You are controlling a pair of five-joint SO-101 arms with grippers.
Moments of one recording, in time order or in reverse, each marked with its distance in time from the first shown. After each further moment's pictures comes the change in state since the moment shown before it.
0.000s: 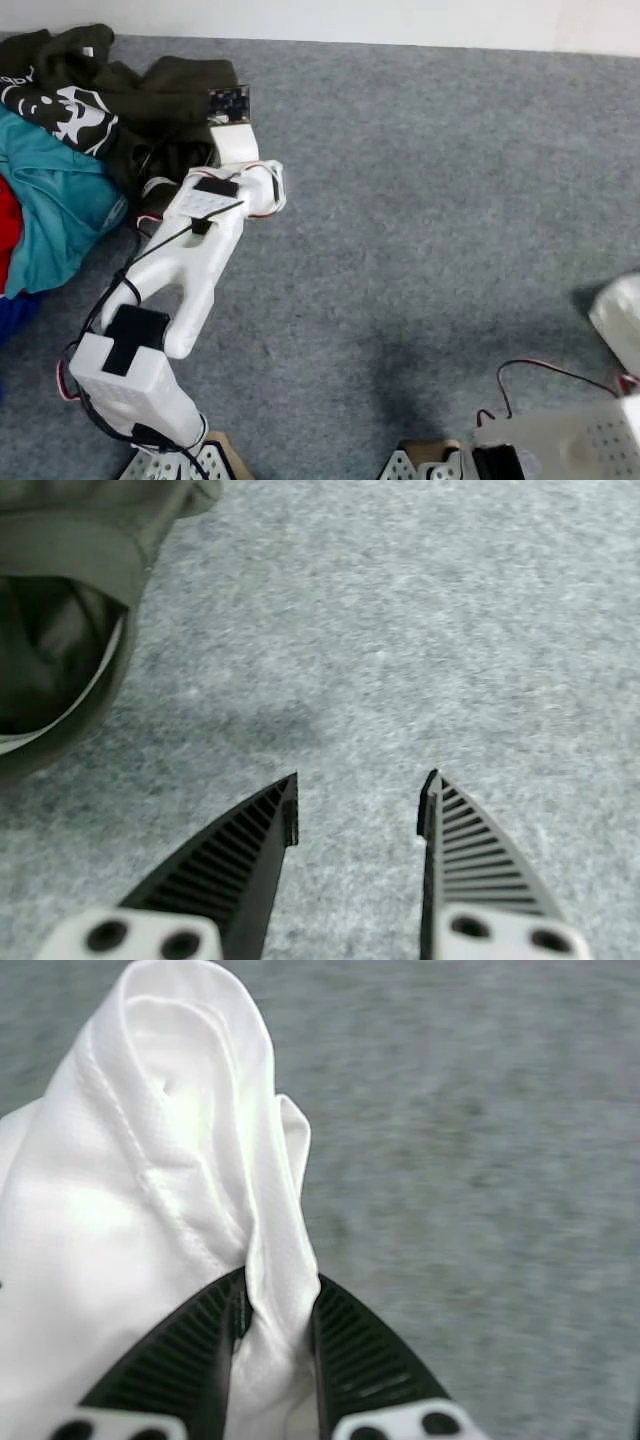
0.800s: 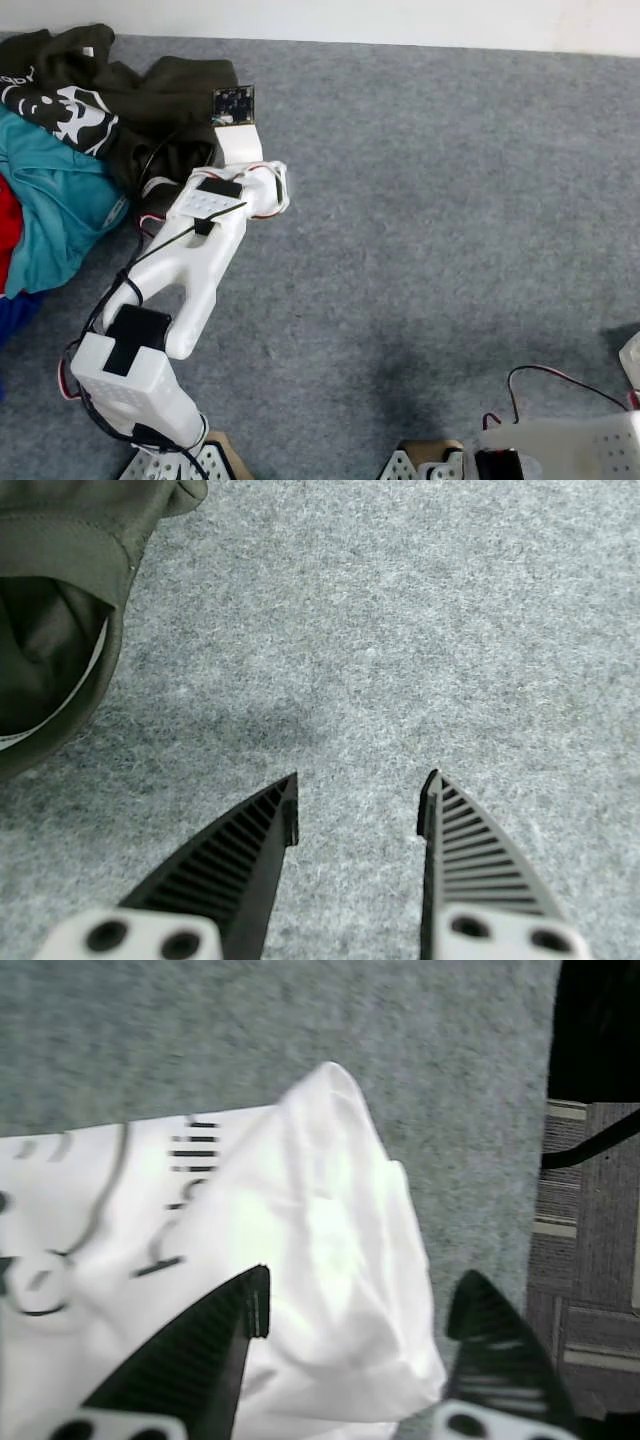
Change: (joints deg) left arm 0.5 0.0 -0.1 0.0 0.0; right arm 5.4 0.1 -10.7 8.4 7.3
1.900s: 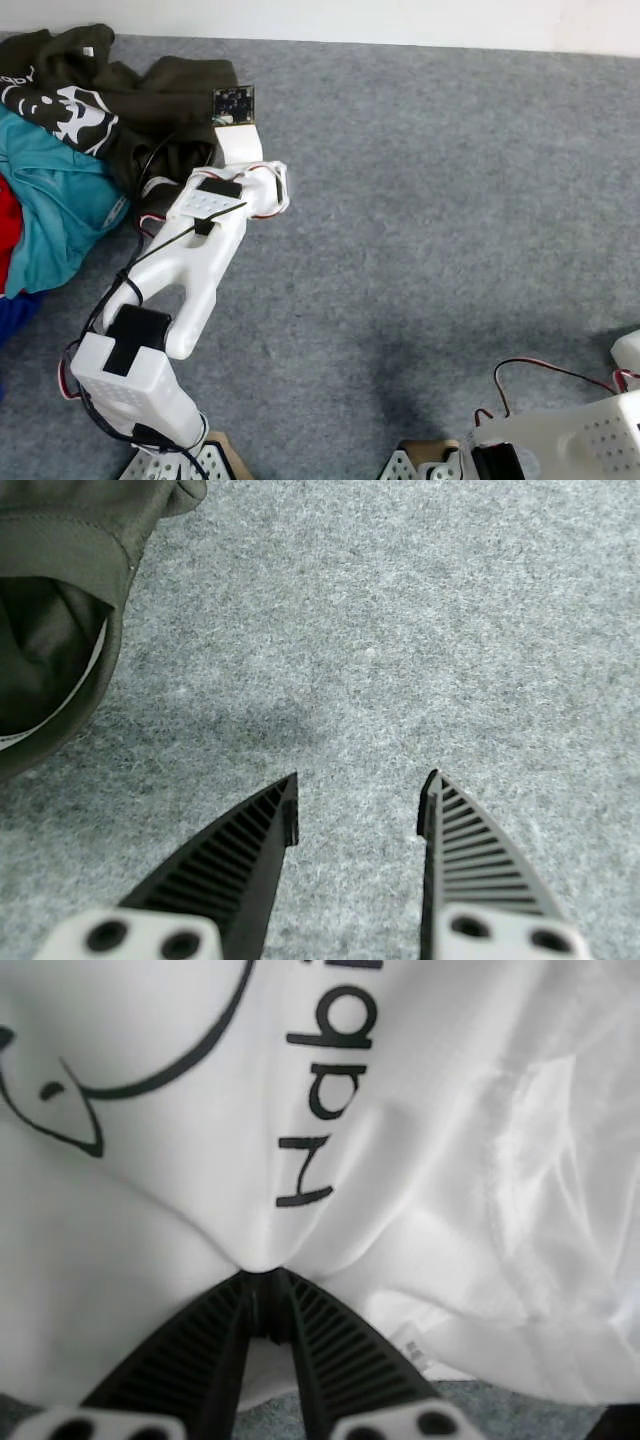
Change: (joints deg) left arm 0.0 0.0 0.0 0.0 0.0; right arm -7.8 -0.4 17.5 4.7 3.8
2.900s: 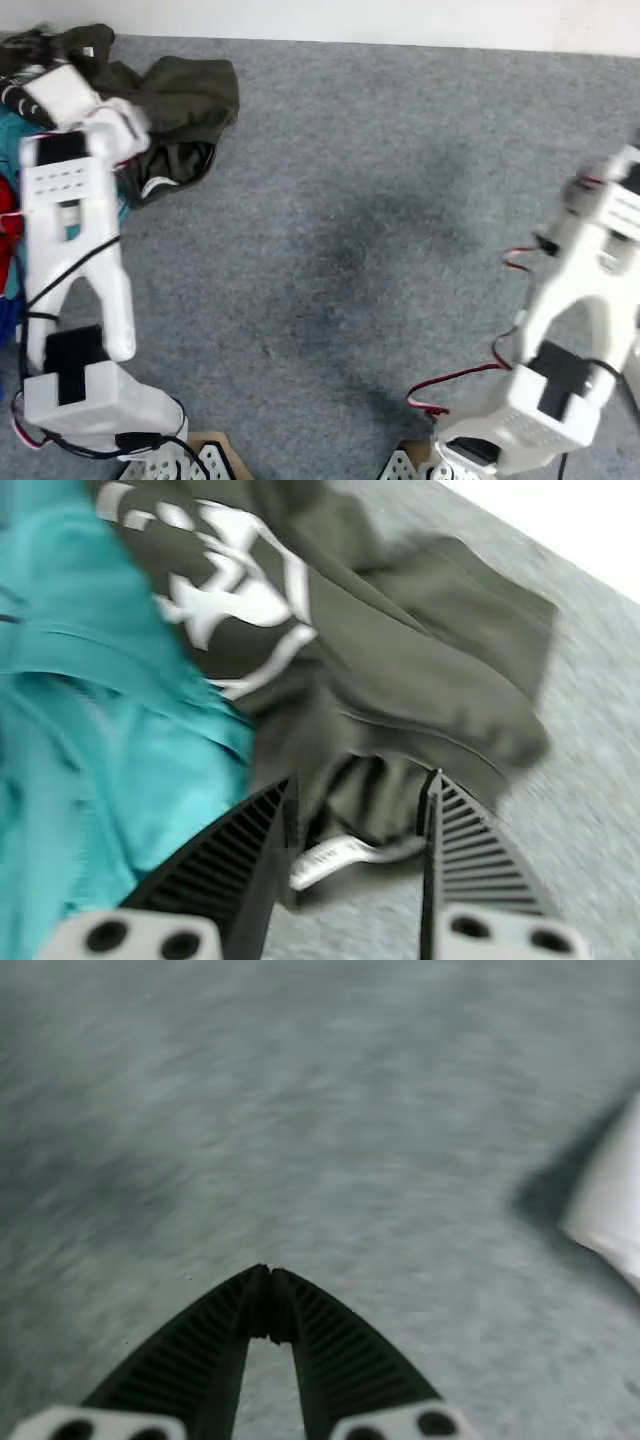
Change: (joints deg) left arm -27.8 -6.9 -19.0 20.4 0.5; right arm -47.1 -16.5 -7.0 20.4 -9.8
